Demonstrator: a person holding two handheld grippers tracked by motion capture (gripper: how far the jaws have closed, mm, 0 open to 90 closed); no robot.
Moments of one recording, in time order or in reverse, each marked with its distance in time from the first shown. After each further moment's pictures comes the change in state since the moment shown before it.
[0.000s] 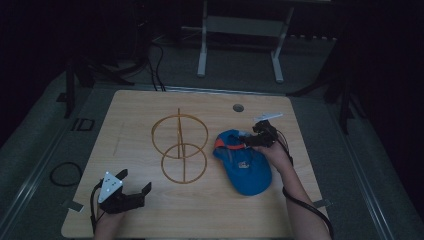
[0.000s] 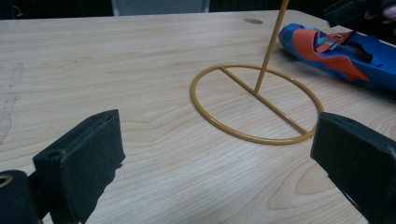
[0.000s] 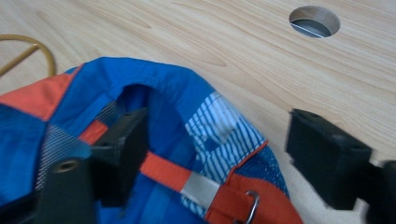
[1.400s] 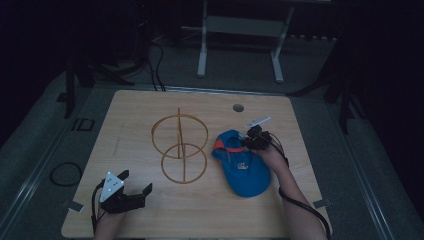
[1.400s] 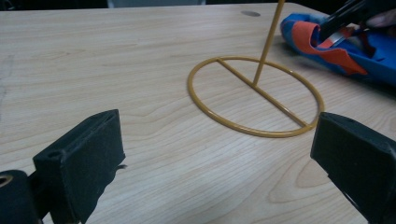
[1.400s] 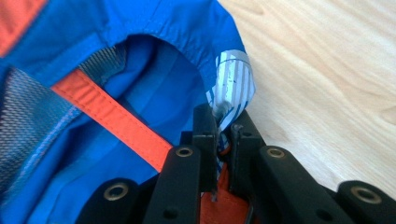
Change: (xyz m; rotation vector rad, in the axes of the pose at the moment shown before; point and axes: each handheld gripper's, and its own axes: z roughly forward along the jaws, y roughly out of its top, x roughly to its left) left arm 0.001 -0.003 0.003 0.020 -0.020 -0.001; right arm 0.013 -0.009 0.019 0.152 0.008 -0.129
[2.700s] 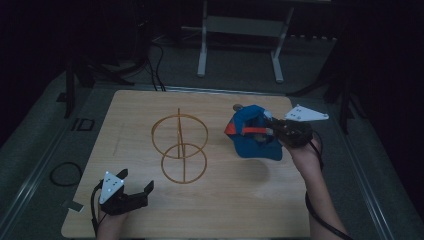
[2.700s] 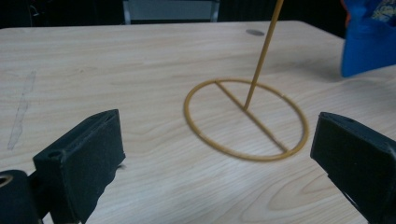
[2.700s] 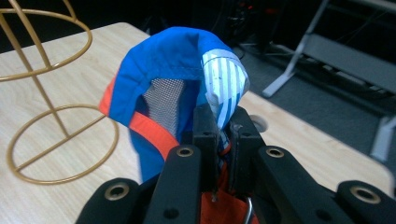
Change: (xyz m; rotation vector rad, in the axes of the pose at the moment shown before) left arm -0.024 0.032 -0.019 -0.021 0.058 -0.043; right arm 0.038 0.014 -0.190 -0.449 -0.154 -0.035
